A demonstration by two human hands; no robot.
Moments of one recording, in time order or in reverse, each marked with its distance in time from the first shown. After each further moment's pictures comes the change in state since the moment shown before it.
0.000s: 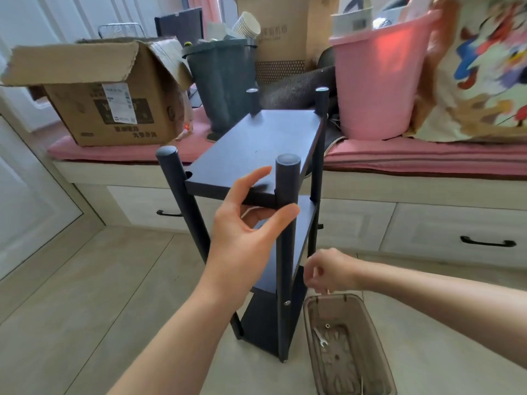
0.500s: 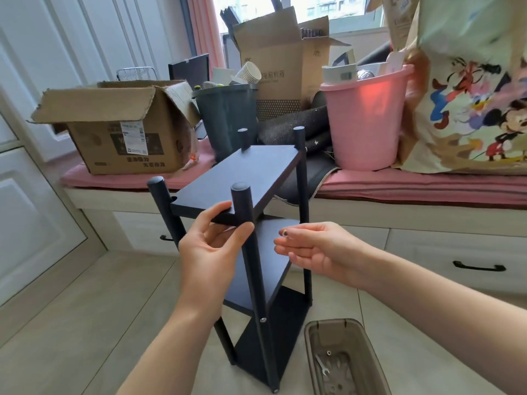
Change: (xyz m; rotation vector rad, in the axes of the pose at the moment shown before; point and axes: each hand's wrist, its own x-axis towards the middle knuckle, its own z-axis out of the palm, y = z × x) left_hand 0.003 0.006 -0.034 -0.064 0.244 0.016; right_hand -0.055 -0.089 -0.061 1.424 0.128 -0.159
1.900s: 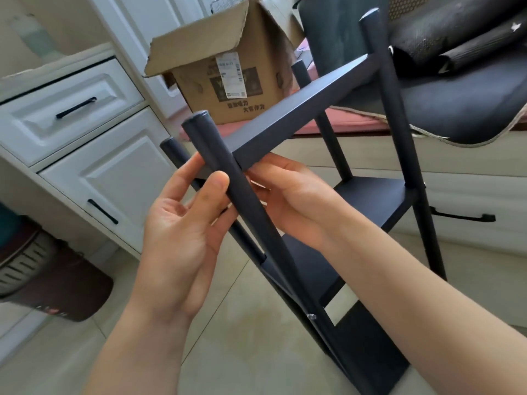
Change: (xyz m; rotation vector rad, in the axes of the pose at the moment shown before) left_hand 0.039 0.023 -0.130 0.036 0.122 -0.043; right_hand 0.137 0.064 0.177 0.283 -0.578 -0.112
